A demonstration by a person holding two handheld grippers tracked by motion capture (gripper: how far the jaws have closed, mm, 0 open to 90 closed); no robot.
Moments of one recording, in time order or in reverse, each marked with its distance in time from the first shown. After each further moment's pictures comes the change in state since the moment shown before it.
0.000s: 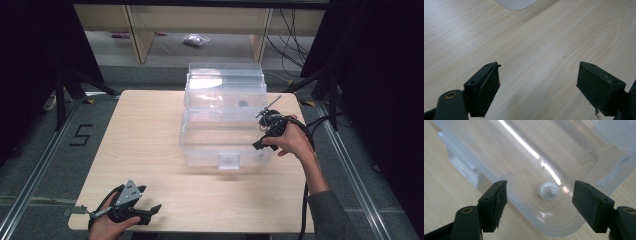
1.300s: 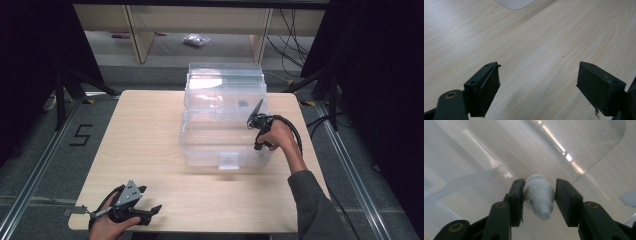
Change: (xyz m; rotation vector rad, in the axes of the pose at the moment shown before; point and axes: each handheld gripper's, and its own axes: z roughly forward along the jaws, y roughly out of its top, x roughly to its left) left arm 0.000 0.000 0.001 0.004 0.002 0.011; right arm -0.025 0.024 0.066 0.326 0.011 0.029
